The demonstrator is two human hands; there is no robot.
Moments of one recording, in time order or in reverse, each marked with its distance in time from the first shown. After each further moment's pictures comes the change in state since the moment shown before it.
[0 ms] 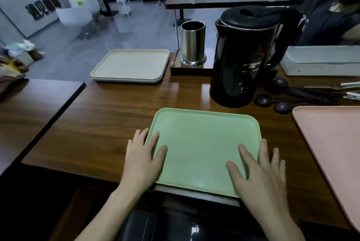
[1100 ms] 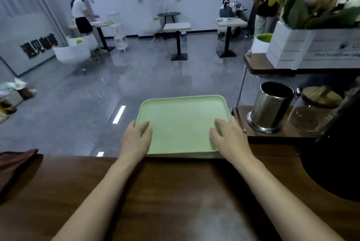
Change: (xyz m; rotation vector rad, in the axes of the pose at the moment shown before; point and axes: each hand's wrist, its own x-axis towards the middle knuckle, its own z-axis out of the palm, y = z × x) left_hand 0.369 -0.177 -0.160 -0.220 0.117 -0.036; right_hand 0.283 -0.353 0.052 0.205 0.195 -0.178
